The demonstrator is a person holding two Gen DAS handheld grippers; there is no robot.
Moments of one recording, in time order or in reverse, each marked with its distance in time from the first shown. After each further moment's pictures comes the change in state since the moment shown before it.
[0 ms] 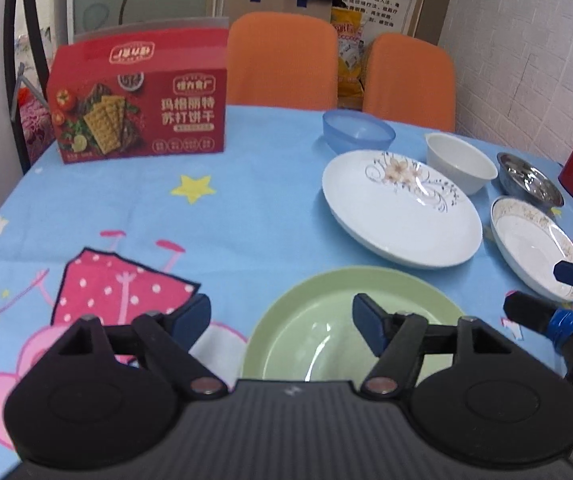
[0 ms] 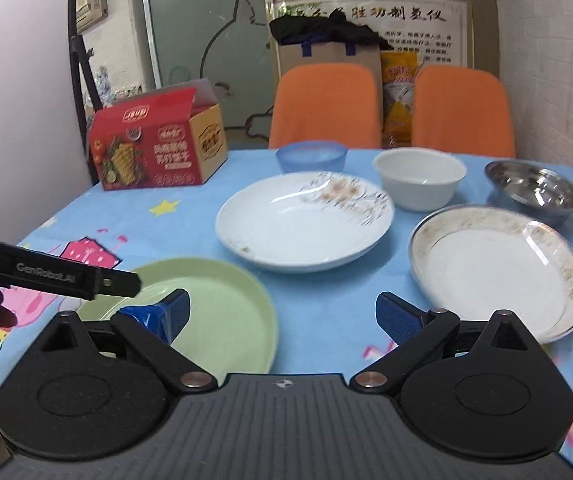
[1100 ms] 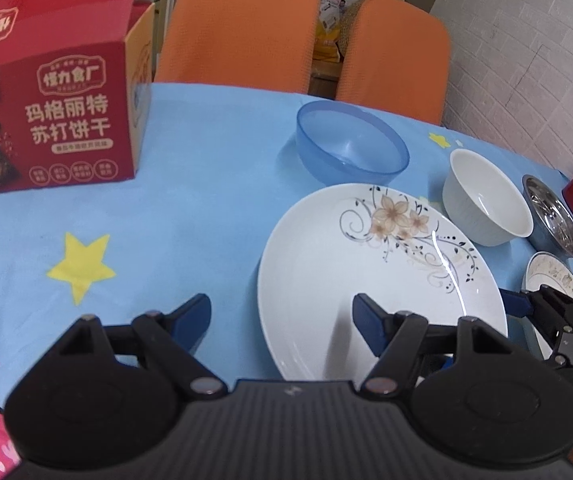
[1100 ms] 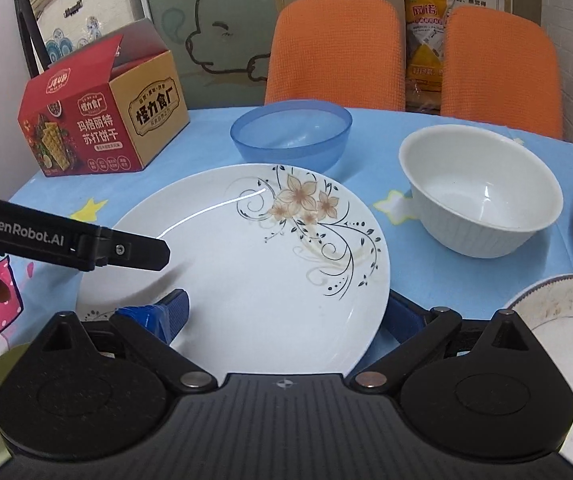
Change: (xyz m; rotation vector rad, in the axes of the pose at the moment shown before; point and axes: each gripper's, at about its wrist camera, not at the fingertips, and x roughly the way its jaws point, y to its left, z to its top) left arm 0.143 -0.010 0.088 -0.033 0.158 -0.143; right arm 0.153 -0.030 0.043 -0.011 0.213 0.069
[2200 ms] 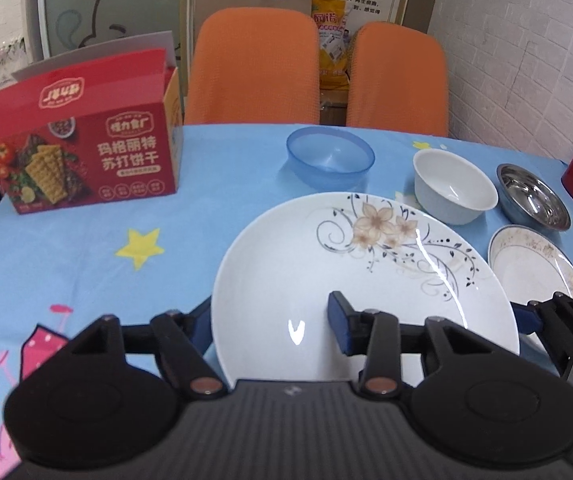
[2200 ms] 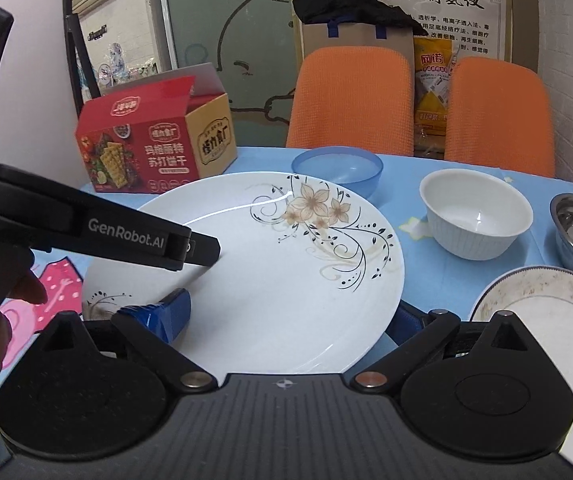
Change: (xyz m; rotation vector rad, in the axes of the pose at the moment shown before) left arm -0.092 -0.039 -0.056 0.067 -0.105 0.146; right arm -0.077 0.055 -0.029 -0.023 -0.128 0.035
